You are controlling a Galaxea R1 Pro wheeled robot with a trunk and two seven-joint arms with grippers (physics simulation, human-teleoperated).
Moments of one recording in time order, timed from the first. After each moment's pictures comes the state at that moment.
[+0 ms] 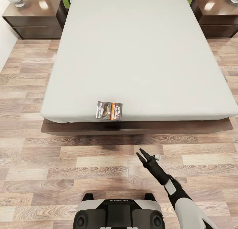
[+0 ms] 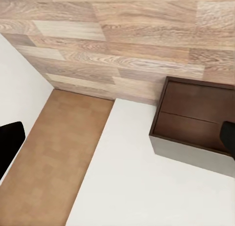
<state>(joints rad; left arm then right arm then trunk) -0.16 0.31 -0.73 0.01 0.77 0.01 0.11 -0.70 0.09 -0.71 -0.40 -0.16 0.40 1.44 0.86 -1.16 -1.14</state>
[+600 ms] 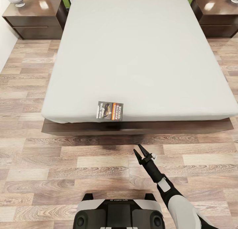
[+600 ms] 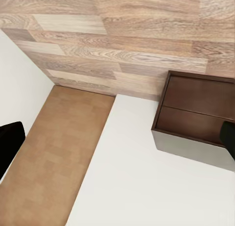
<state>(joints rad) -0.13 0.32 -0.72 0.01 0.77 -0.01 0.10 -0.73 0.13 -0.71 -0.31 -0.32 0.38 1.37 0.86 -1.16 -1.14</state>
